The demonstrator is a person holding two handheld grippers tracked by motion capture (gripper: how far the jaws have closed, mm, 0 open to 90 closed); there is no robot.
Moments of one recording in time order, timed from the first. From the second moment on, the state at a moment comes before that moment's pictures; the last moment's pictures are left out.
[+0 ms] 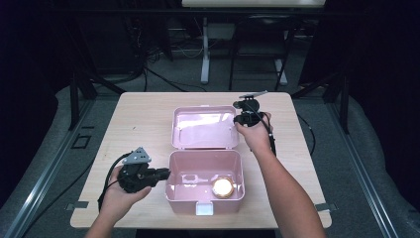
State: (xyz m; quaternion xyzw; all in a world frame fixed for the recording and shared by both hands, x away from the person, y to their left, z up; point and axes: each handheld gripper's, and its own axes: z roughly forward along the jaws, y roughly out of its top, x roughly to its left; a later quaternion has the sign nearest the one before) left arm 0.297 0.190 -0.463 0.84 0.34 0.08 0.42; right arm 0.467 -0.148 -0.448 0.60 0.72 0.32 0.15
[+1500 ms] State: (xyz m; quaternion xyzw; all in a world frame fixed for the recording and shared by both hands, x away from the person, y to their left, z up) left arm 0.297 0.190 -0.464 0.83 0.35 0.08 0.42; right arm 0.430 -0.153 -0.408 0.57 0.71 0.37 0.19
